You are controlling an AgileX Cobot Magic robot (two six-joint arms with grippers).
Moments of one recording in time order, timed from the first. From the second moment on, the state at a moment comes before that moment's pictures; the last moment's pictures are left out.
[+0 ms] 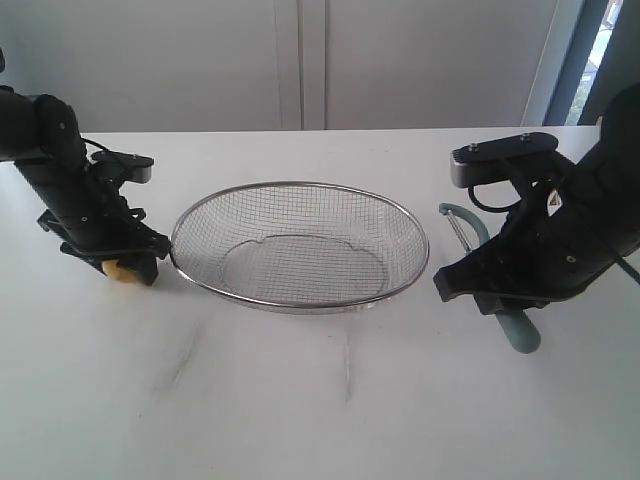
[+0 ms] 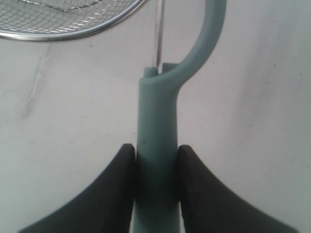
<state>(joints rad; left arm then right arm) -0.22 2.03 -1.40 -0.16 0.80 0.29 0.39 1.42 -0.92 0.00 0.79 0.06</state>
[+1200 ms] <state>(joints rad) -0.22 1.66 -1.30 -0.30 0.96 0.45 0.39 1.42 -0.92 0.00 0.77 0.05</state>
